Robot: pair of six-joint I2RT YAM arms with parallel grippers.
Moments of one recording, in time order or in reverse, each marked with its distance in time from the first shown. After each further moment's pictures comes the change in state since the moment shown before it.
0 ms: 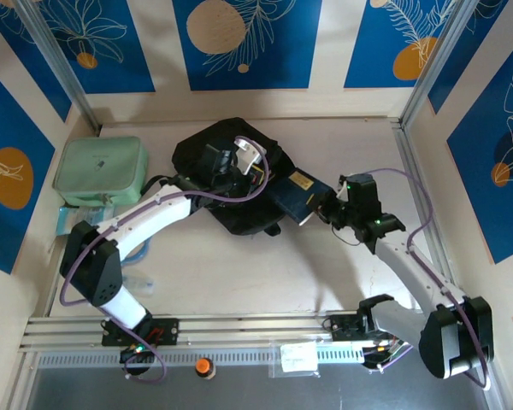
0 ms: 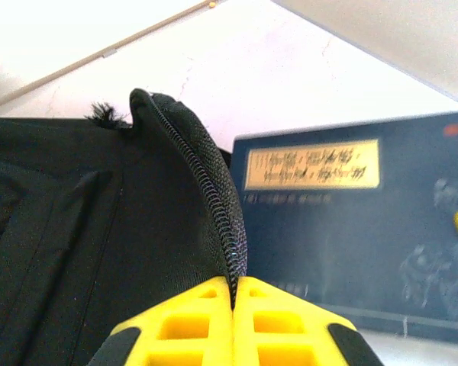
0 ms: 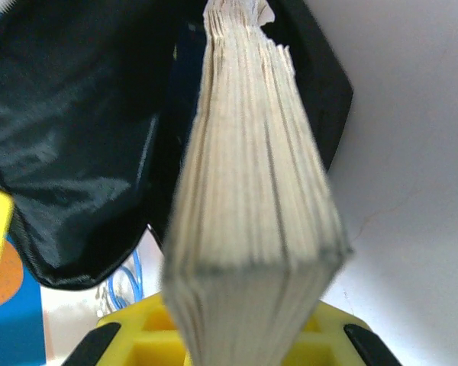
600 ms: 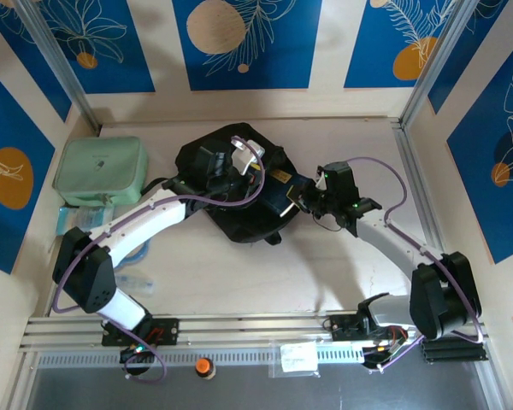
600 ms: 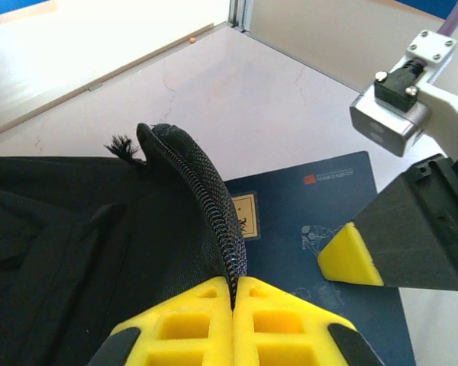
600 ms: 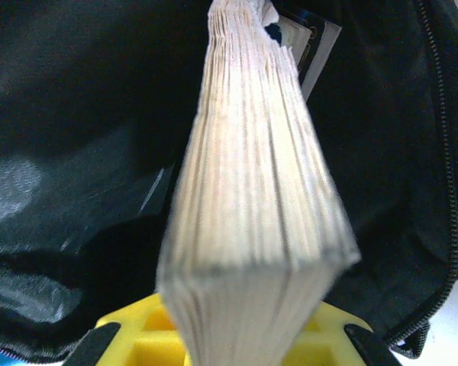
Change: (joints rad) left arm 0.000 -0.052 -0.040 0.060 0.053 -0.001; right arm 0.103 0.237 0.108 0.150 -0.014 0.079
